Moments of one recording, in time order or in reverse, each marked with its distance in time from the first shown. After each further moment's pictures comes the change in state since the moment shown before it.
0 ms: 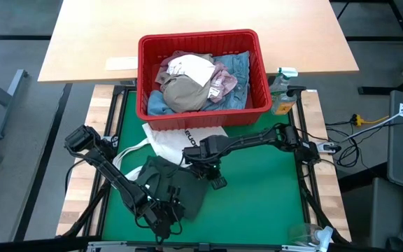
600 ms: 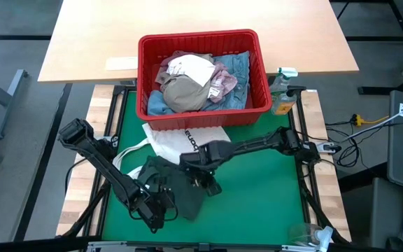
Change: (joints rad) left arm 0.002 -0.112 0.002 -0.369 0.052 -0.312; right arm 0.072 0.000 0.098 0.114 0.059 0.054
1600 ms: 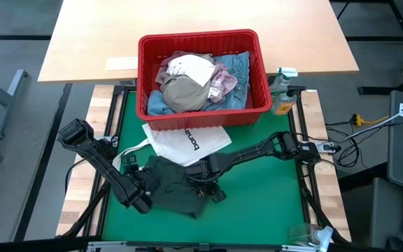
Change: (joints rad) left arm -0.025 0.001 -0.074 -0.751 0.130 -0.361; right arm 0.045 0.036 -0.189 0.106 0.019 -0.049
